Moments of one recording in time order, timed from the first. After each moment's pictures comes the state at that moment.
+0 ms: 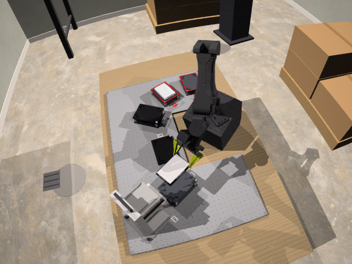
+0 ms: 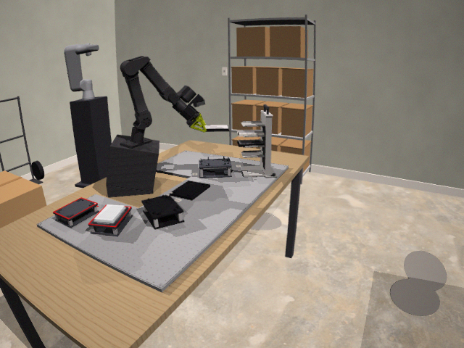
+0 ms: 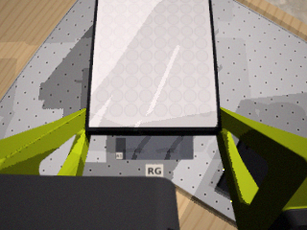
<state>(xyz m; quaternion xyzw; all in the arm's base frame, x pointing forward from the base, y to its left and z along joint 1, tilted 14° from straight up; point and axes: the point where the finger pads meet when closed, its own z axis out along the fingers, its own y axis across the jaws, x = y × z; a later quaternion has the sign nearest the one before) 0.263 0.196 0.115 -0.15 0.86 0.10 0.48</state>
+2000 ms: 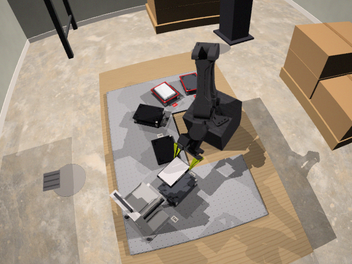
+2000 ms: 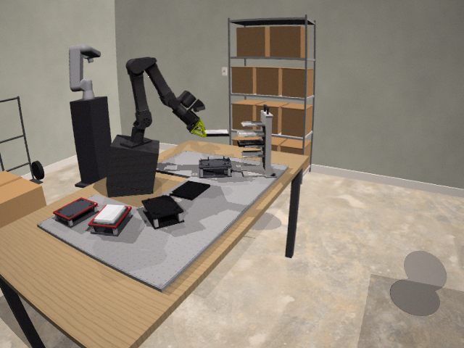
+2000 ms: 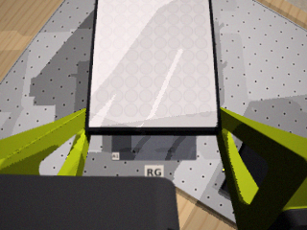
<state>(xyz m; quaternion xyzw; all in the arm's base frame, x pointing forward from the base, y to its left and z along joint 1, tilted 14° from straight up) 0.268 0.198 0.090 -0.15 0.86 0.10 0.48</state>
